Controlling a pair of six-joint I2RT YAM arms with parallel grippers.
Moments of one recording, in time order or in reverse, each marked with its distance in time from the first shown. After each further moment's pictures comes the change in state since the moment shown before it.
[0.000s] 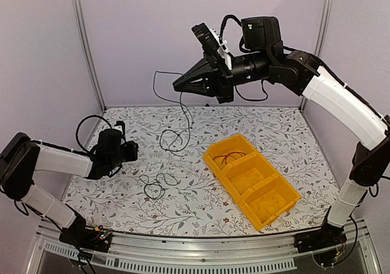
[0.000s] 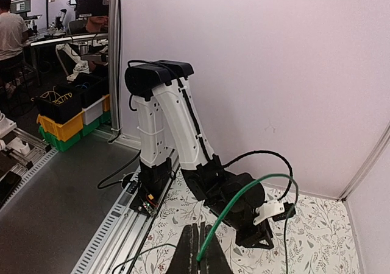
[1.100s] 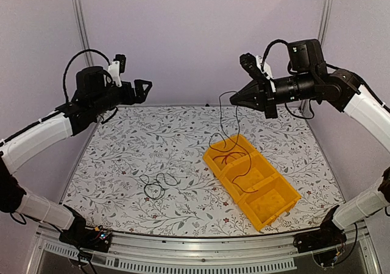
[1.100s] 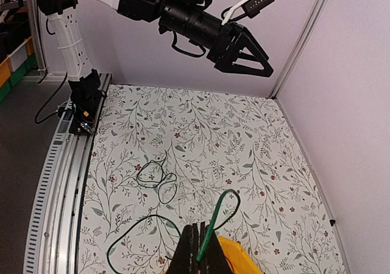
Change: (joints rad) left arm 0.017 -0.145 0.631 -0.413 0.301 0.216; right arm -0.199 -0.344 -0.425 -0.136 0.268 -0.174
